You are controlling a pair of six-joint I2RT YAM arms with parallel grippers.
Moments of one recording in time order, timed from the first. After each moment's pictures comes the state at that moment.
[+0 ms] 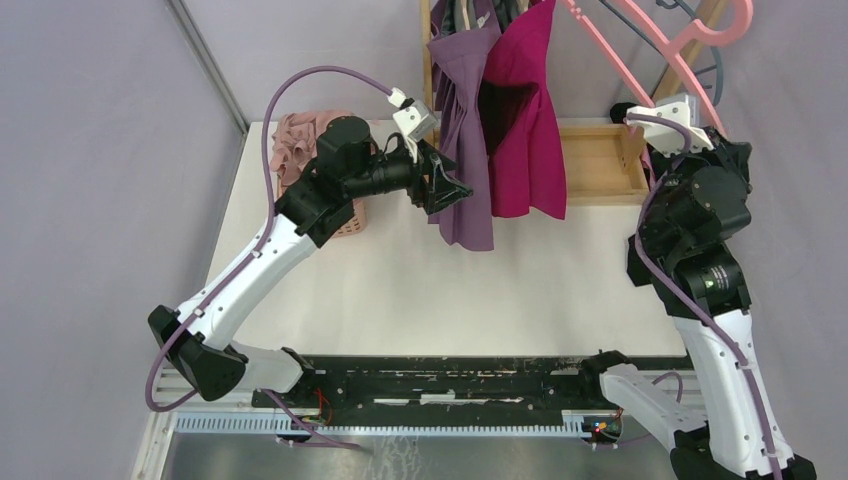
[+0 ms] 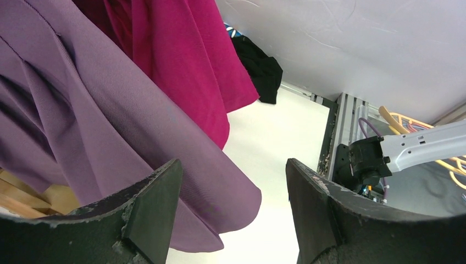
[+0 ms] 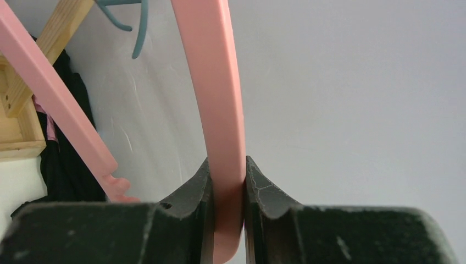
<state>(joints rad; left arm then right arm) -0.67 1.35 1.48 -0.26 0.54 -0.08 0.28 0.88 1.35 -0.28 0.92 -1.00</state>
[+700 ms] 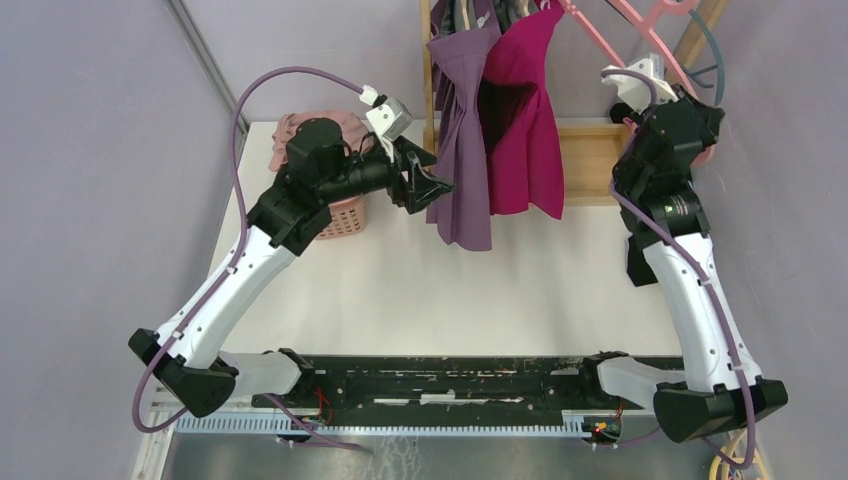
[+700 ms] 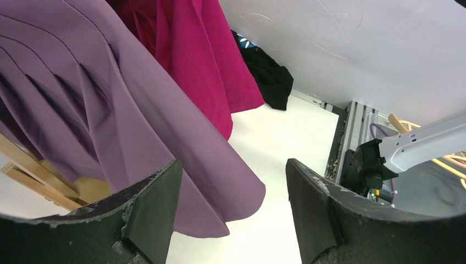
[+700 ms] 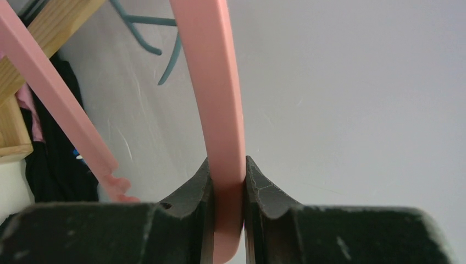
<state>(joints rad) -0.63 1.26 1.48 -0.31 0.52 -0.06 0.20 1.14 1.40 -0.17 0.92 -1.05</state>
